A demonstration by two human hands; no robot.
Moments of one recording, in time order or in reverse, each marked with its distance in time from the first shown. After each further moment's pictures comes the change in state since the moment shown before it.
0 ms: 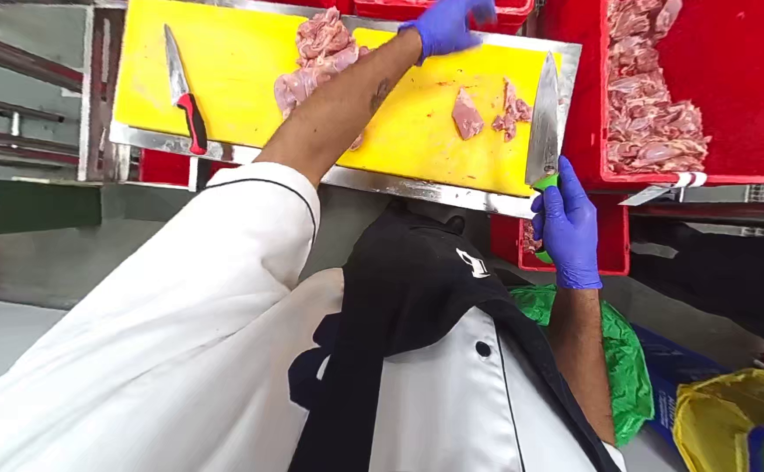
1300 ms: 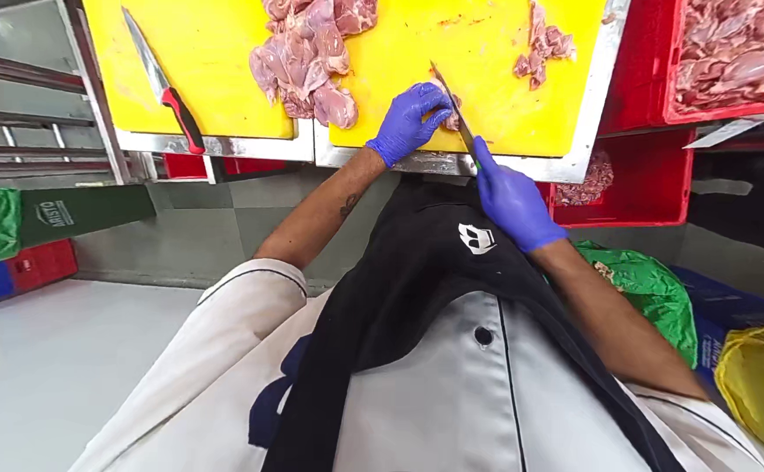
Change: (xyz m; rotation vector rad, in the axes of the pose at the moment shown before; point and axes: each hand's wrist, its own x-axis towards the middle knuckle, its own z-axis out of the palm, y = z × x) left_hand -0.170 -0.014 0.136 -0.108 0.307 0.227; right_hand 0.002 -0.005 0.088 -0.706 -0.408 -0.136
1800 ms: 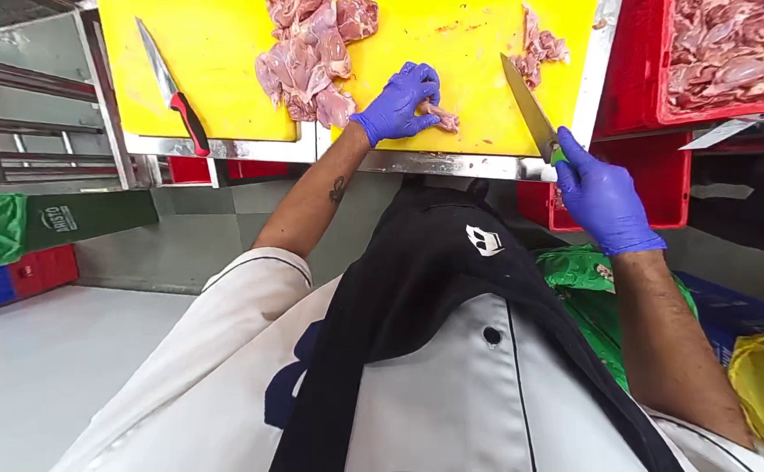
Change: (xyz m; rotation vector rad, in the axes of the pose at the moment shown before) left_hand 0.024 -0.023 -0.036 0.150 -0.394 0.023; right_hand -0.035 0.082 -0.053 0.035 0.121 0.155
